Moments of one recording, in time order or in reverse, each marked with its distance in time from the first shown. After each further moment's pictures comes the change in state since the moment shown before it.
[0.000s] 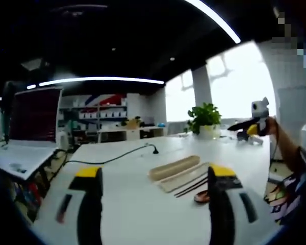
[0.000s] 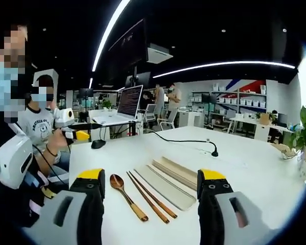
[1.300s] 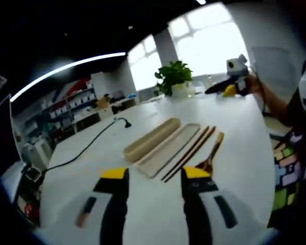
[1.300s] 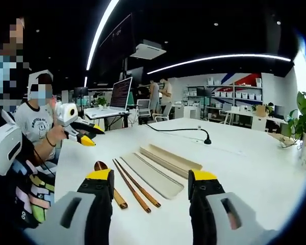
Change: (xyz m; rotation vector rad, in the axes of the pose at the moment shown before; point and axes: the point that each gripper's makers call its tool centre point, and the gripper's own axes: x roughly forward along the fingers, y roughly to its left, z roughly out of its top) left arm 0.067 -0.048 -0.066 0.272 0.317 -0.263; right arm 0.006 -0.037 -0.047 0.030 0.050 -0.030
